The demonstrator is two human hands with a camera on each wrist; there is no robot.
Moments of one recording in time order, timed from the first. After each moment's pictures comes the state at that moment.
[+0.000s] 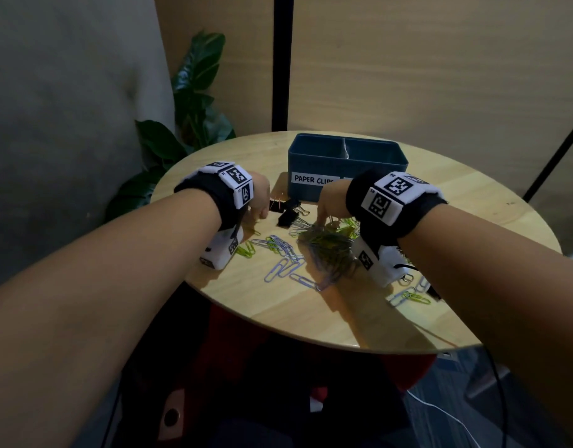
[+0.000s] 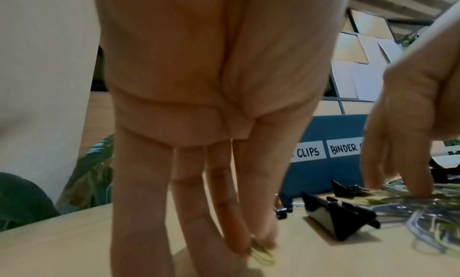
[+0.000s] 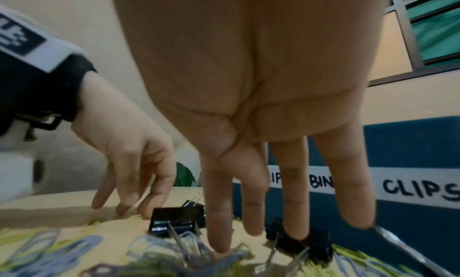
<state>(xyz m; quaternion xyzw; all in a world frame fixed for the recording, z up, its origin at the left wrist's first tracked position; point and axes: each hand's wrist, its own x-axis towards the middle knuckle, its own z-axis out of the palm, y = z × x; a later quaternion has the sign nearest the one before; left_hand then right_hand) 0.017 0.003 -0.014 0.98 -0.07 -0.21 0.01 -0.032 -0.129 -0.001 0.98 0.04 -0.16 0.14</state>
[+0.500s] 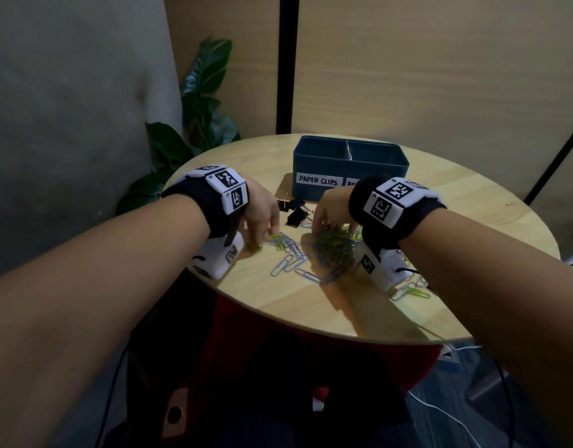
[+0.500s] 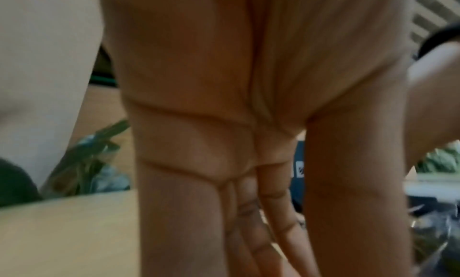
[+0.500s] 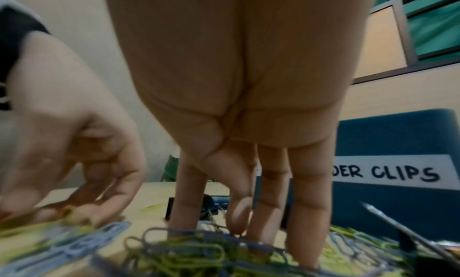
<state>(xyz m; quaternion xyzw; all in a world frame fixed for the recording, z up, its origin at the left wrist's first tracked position) -0.012 0.013 -0.014 0.93 -0.11 -0.34 0.06 -0.042 -0.135 -0.003 0.97 0.10 -0.20 0.04</state>
